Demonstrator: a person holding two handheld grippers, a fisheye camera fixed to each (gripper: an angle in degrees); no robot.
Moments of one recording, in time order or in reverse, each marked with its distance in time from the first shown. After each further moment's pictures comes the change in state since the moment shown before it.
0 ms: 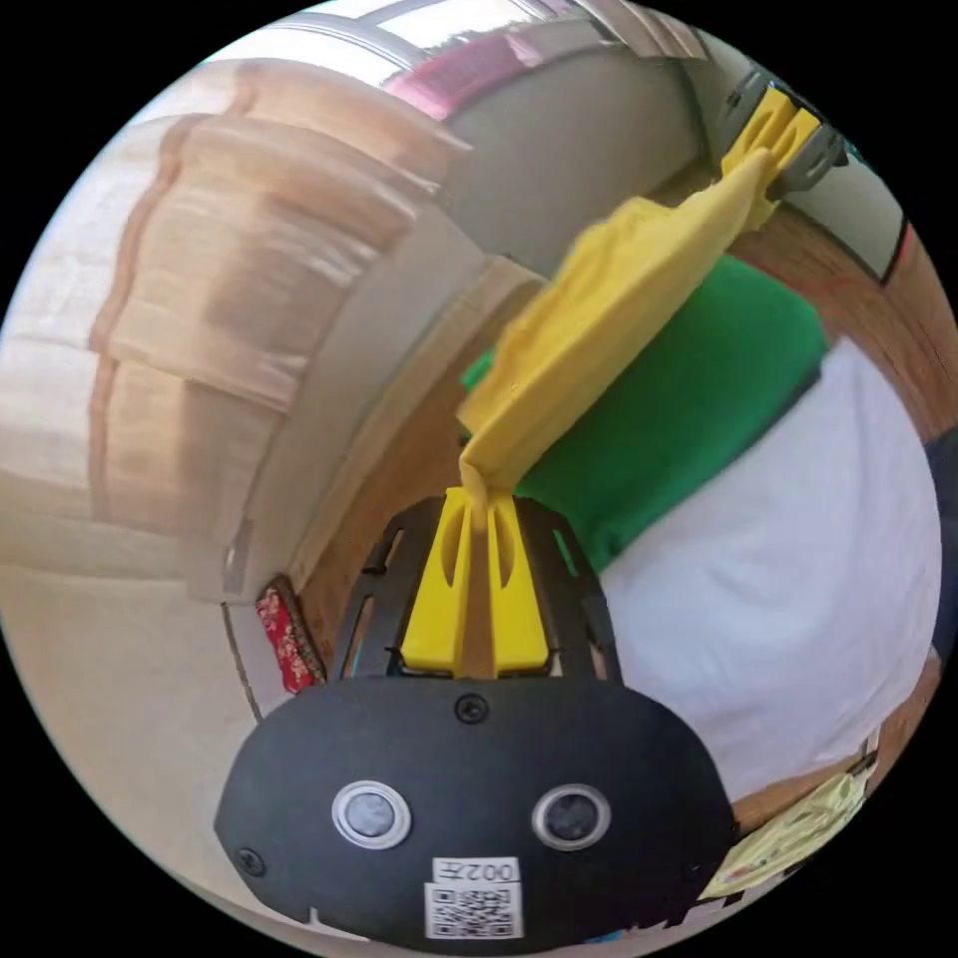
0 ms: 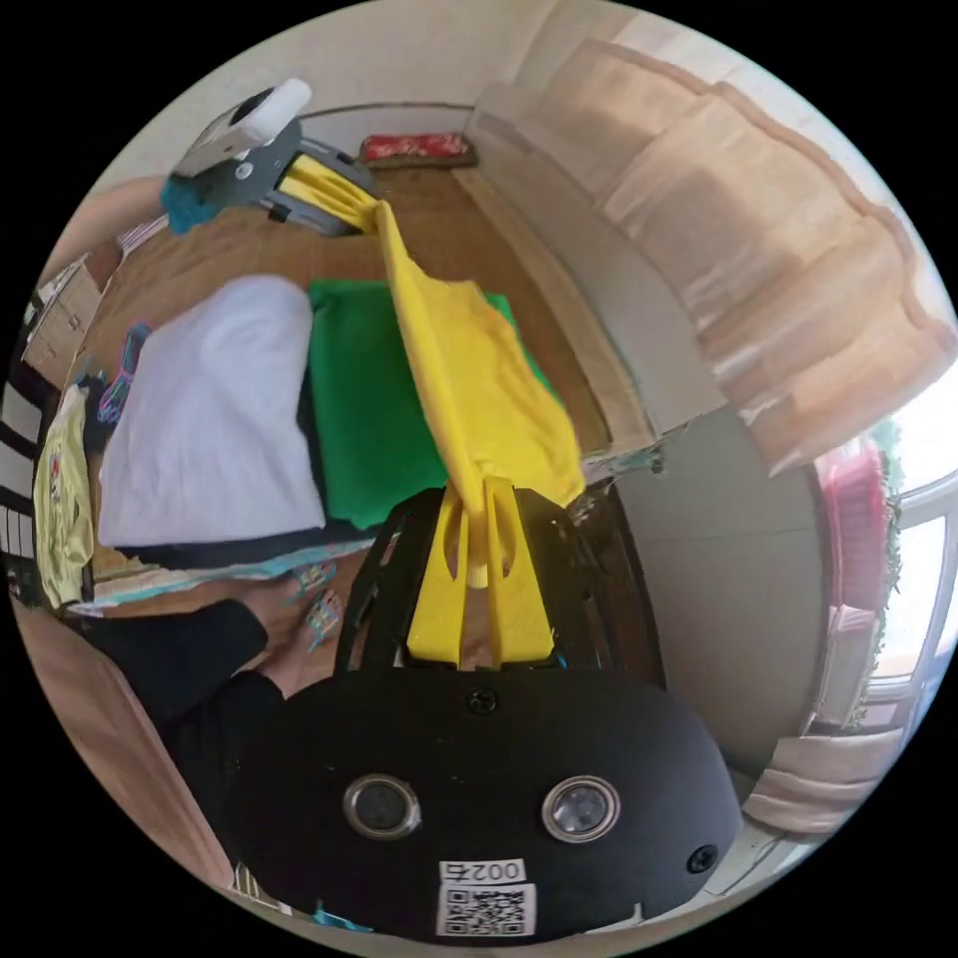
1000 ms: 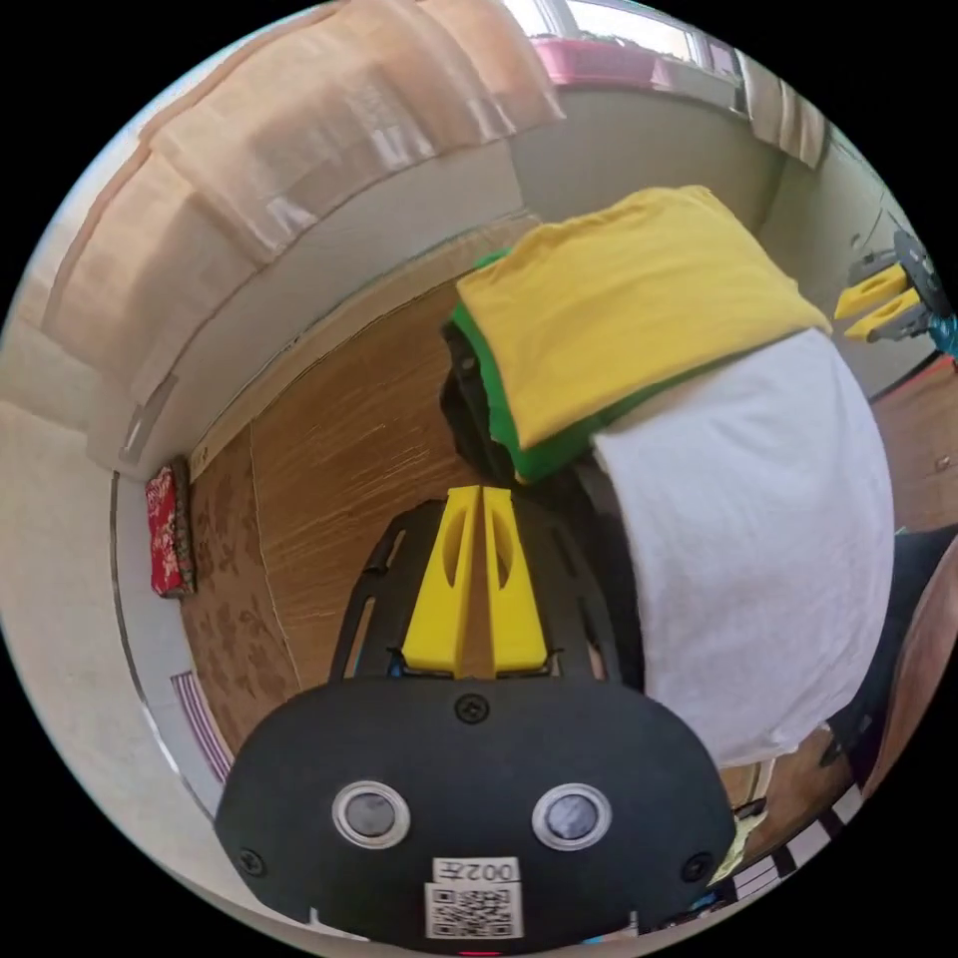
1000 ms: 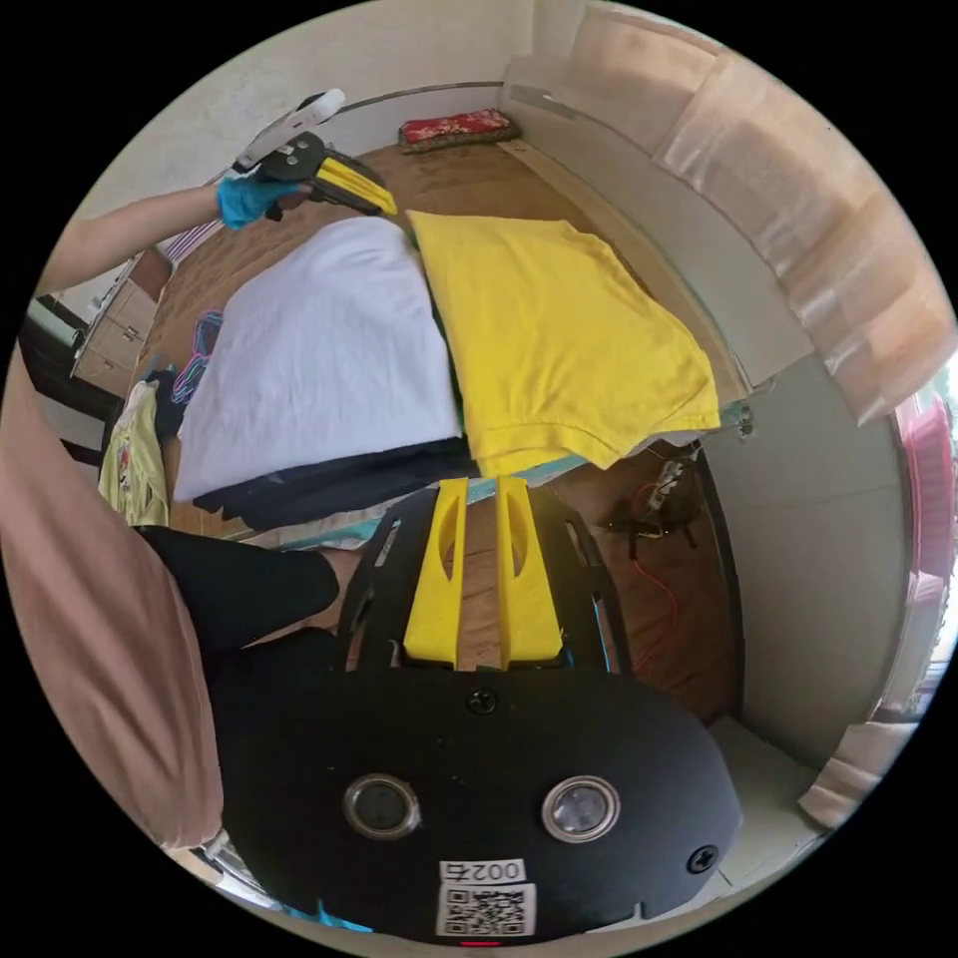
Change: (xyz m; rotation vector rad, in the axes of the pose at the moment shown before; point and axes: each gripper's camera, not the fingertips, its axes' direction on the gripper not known) left arm -0.098 0.110 0.015 -0.018 0.267 -0.358; right arm -0.032 0.091 0.042 -0.011 -0.205 0.072
